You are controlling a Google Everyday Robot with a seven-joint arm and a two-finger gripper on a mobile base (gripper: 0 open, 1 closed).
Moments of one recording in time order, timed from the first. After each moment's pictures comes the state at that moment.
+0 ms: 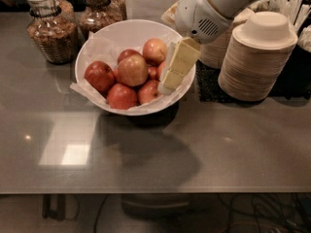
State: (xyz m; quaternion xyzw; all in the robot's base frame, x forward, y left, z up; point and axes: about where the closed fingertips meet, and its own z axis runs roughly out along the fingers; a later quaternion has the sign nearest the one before) arm 0.521 -0.024 0.988 -0.67 0.67 0.11 0.30
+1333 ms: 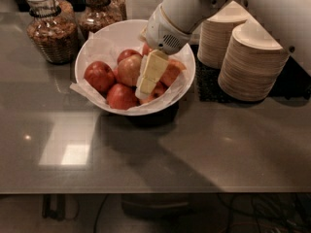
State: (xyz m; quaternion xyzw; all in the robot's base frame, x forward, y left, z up) arm 0.563 0.028 0.930 -0.69 0.66 0.15 0.26
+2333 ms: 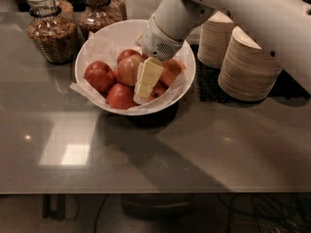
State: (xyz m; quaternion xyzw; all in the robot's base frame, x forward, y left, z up) arm 0.576 0.038 0.904 -0.70 0.65 0.14 0.25
